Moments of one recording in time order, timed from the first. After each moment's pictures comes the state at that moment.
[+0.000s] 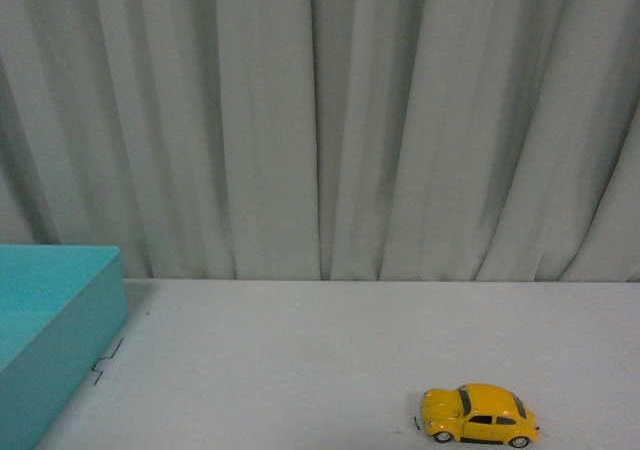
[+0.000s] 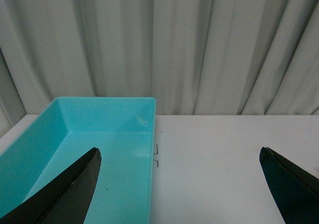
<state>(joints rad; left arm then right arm) 0.00 0.00 0.01 0.00 0.00 0.00 -0.14 0.32 0.10 0.01 -0.04 0.14</state>
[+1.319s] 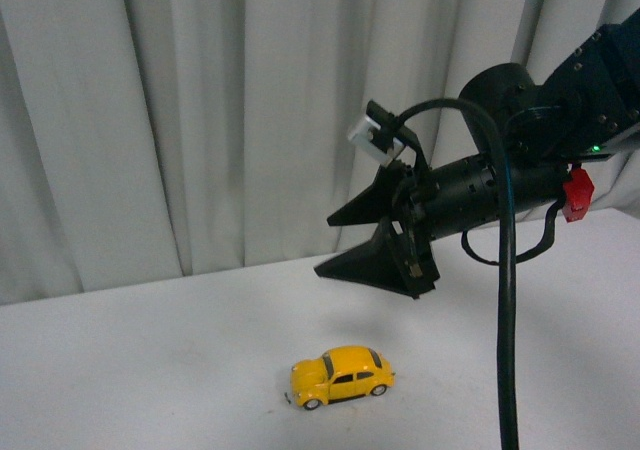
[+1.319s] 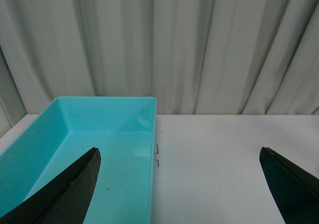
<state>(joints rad) 0.00 0.00 0.01 0.00 0.00 0.00 -0.06 2.06 1.30 -0.15 -1.00 -0.85</state>
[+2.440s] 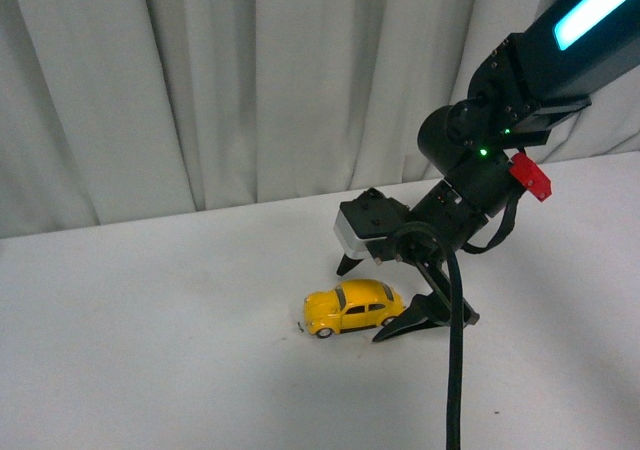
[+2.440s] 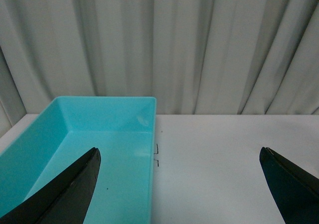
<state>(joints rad) 0.00 0.00 0.01 0.00 0.00 0.00 -0.01 2.40 1.63 -0.71 -0.70 -1.72</state>
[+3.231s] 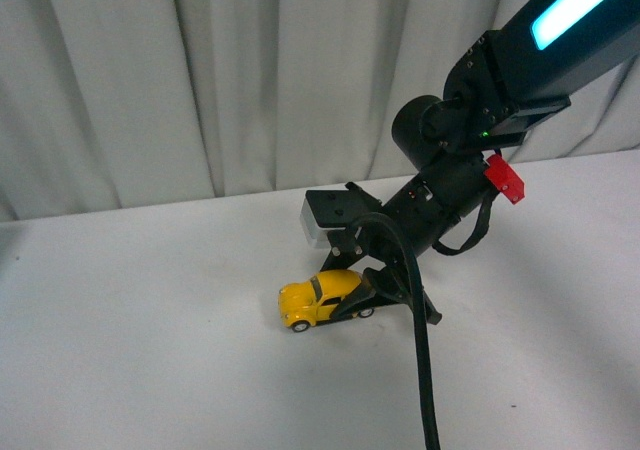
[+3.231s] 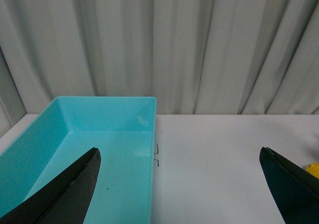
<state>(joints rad) 0.00 0.00 0.01 0.00 0.00 0.00 0.09 2.42 1.64 -0.61 -0.73 -1.55</state>
